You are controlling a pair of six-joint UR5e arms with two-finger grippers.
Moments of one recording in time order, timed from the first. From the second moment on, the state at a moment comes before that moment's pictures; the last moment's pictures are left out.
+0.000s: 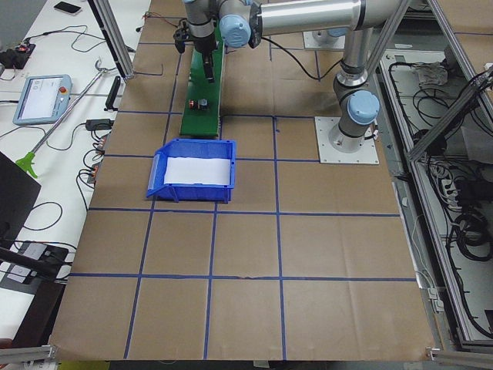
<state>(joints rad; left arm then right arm) -1.47 -1.75 -1.44 -1.61 1.54 0.00 1.58 -1.28 1.70 -2.08 -1.43 0.03</state>
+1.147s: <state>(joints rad) -1.52 -1.63 -1.49 -1.65 1.58 0.00 1.58 -1.15 1.68 -2.18 -1.47 0.13</state>
